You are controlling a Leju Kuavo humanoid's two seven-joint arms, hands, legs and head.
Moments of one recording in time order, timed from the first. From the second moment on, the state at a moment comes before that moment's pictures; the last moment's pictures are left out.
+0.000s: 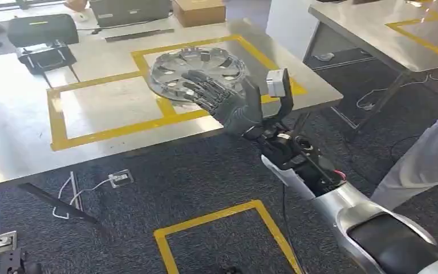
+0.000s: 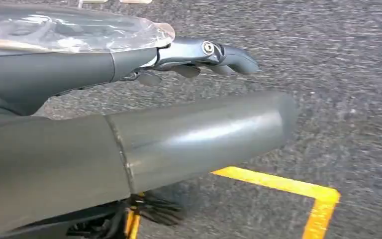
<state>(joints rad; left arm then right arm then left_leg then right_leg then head) -0.45 0.08 1.44 -0.17 -1.15 0.17 -0.07 -0.61 -0.10 0.43 -1.36 -0.60 0.39 -0.11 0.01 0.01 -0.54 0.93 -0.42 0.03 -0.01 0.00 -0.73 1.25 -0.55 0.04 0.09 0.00</state>
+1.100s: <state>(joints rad) -0.44 0.09 1.45 -0.17 -1.13 0.17 -0.08 -0.60 -0.11 0.41 -1.33 -0.56 0.39 -0.12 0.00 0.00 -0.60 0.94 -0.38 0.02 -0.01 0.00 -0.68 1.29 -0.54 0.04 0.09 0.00</state>
